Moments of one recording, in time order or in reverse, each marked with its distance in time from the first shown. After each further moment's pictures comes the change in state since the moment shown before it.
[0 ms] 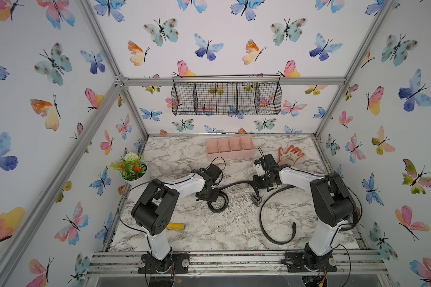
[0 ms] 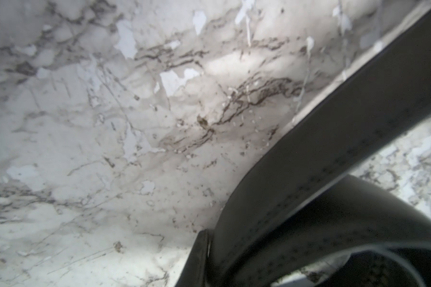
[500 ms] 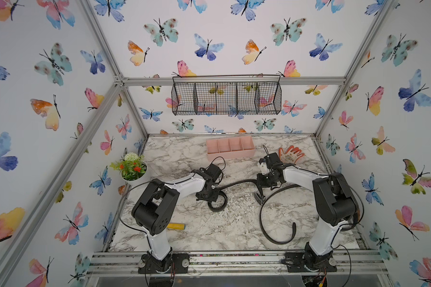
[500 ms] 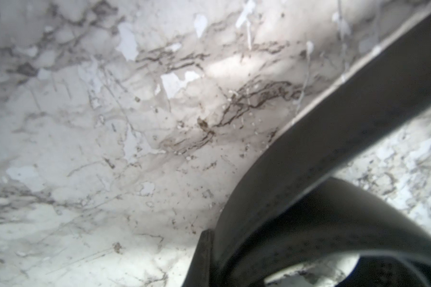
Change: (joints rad) left arm 0.003 0.013 0.019 -0.011 0.005 -0.002; right arm -0.048 -0.027 -0.037 0.006 -0.023 -0.009
